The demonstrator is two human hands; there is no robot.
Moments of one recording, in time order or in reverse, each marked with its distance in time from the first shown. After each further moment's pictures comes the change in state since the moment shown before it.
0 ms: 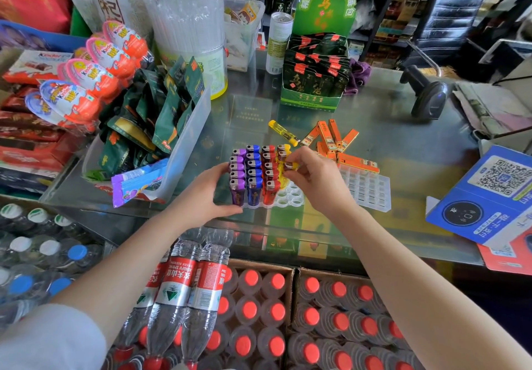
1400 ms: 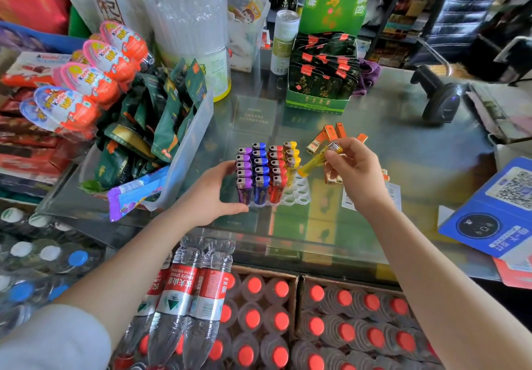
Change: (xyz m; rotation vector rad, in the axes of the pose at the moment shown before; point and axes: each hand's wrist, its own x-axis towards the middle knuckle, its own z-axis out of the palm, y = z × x) left_hand 0.018 0.010 -0.006 0.027 -0.026 -0.058; right_hand 0.014 0.031 -0.028 0.491 0.200 0.369
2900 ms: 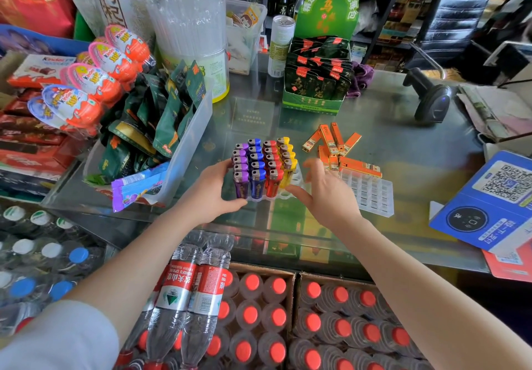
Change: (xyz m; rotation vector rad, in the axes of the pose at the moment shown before) left_hand -0.002 -0.003 0.007 0.003 0.056 0.064; right_hand -0.030 0.015 0.024 -0.927 -0.200 -0.254
